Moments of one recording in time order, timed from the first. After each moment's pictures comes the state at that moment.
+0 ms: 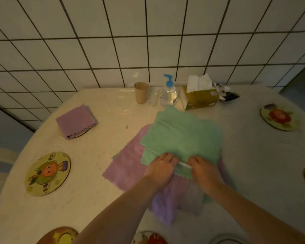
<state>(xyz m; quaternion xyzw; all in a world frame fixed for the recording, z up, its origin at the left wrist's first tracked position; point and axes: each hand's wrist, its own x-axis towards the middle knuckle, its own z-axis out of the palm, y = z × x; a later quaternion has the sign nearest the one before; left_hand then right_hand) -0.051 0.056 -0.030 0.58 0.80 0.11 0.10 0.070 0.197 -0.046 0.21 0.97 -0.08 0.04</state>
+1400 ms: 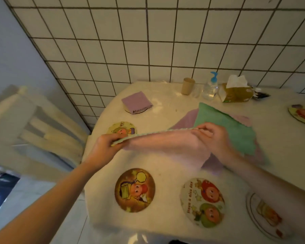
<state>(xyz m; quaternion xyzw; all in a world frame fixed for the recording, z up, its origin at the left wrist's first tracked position) -0.102 -0.337 0.100 0.29 0.85 0.42 0.12 0.052 -0.034 0.104 0.18 0.84 -0.46 -0.22</state>
